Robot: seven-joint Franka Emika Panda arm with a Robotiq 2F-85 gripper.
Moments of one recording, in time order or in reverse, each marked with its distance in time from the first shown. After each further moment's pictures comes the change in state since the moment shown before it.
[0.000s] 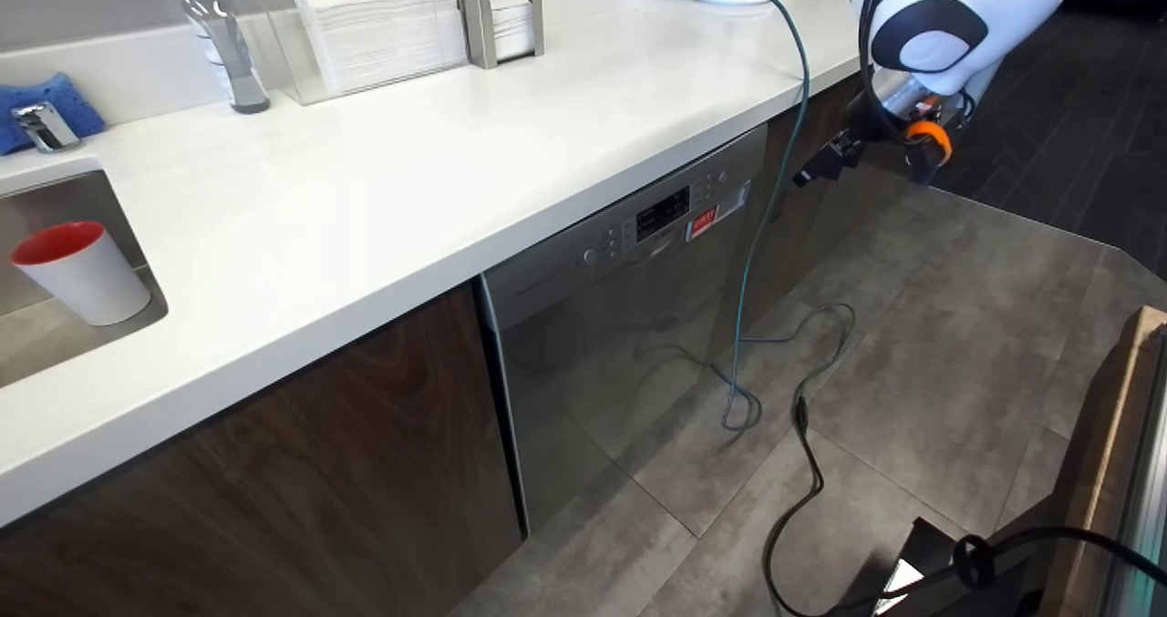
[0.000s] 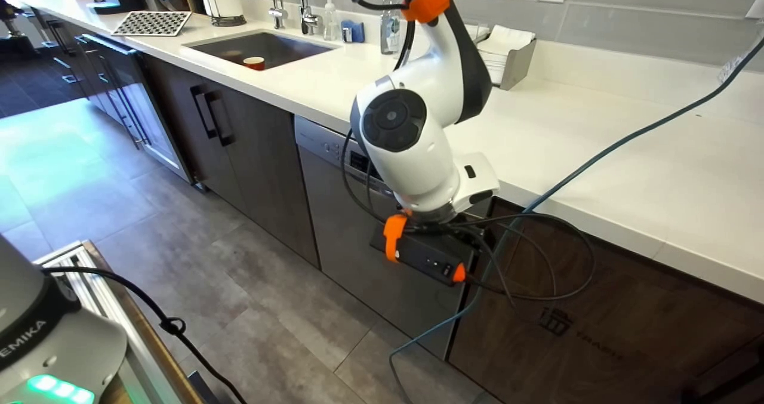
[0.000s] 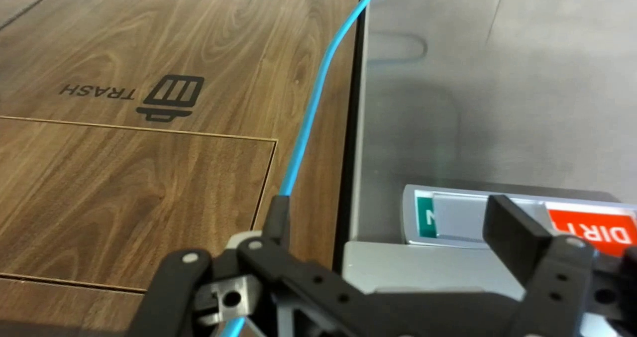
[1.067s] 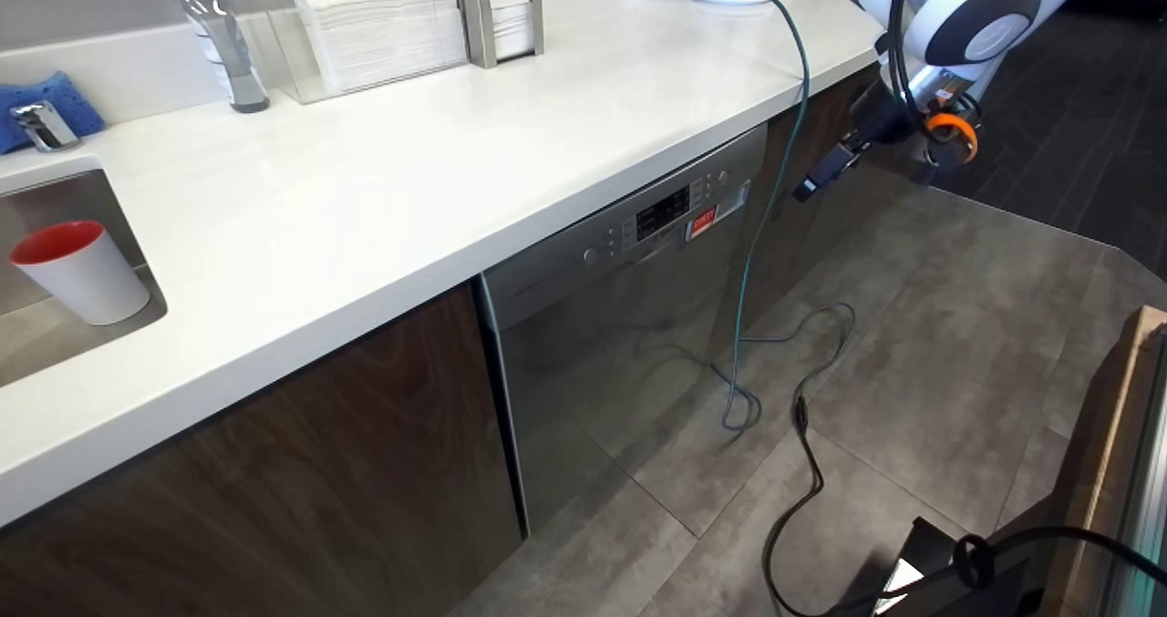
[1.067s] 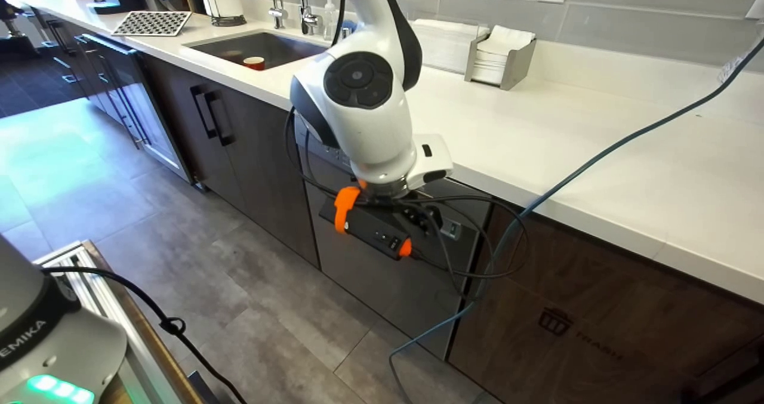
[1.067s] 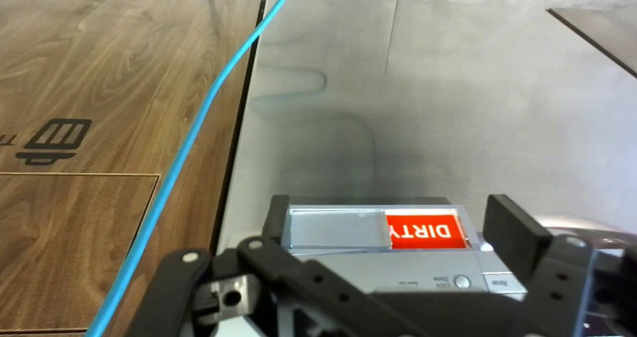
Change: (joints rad) arm 0.016 -0.193 0.093 -0.243 -0.353 -0.012 0.397
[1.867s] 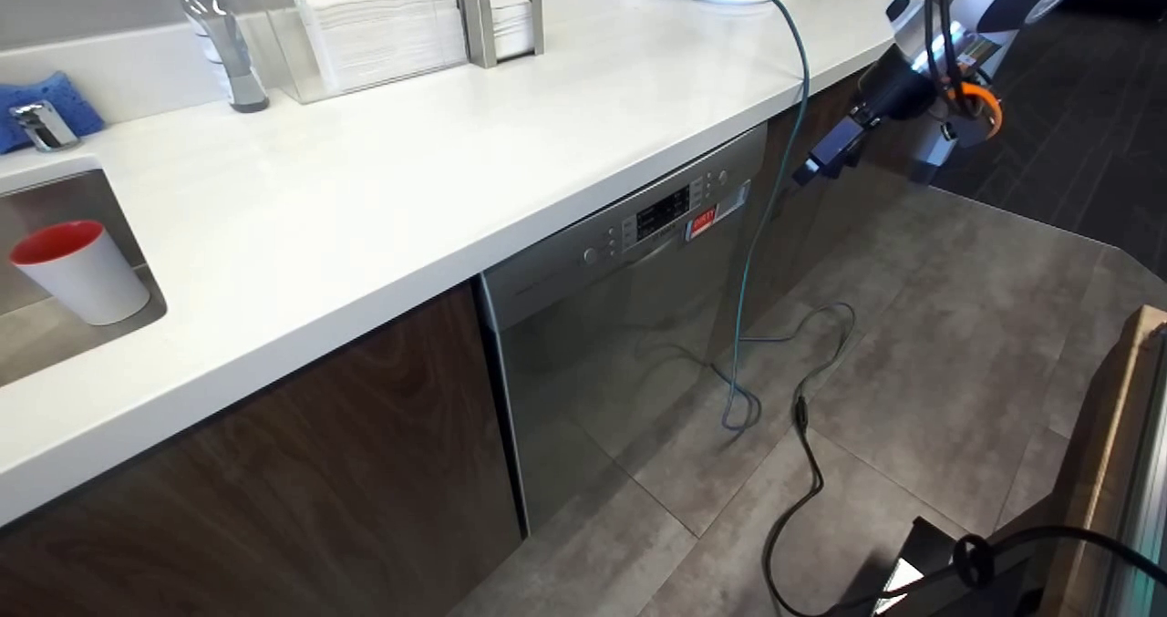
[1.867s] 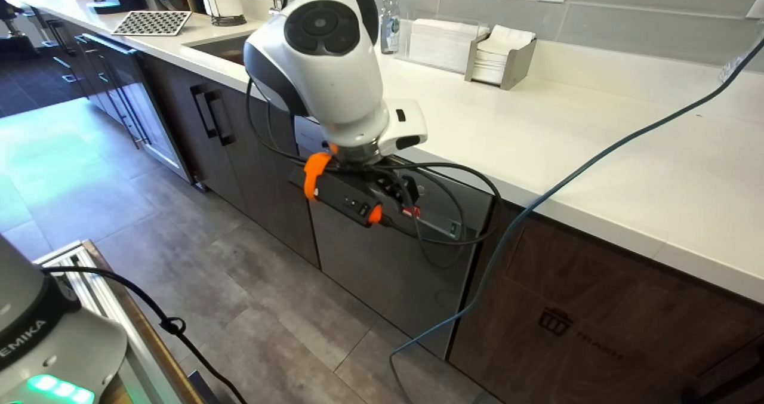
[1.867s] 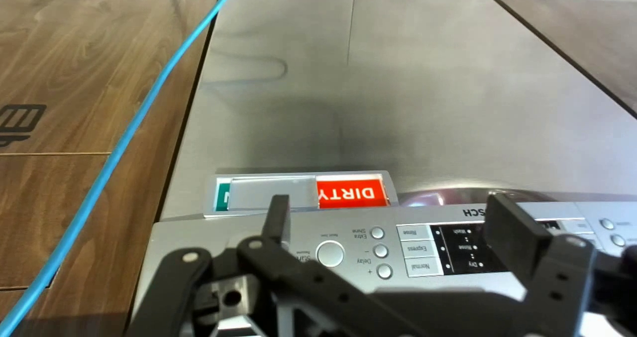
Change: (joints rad) arm 0.061 -0.189 0.014 -0.144 -0.140 0.000 0.208
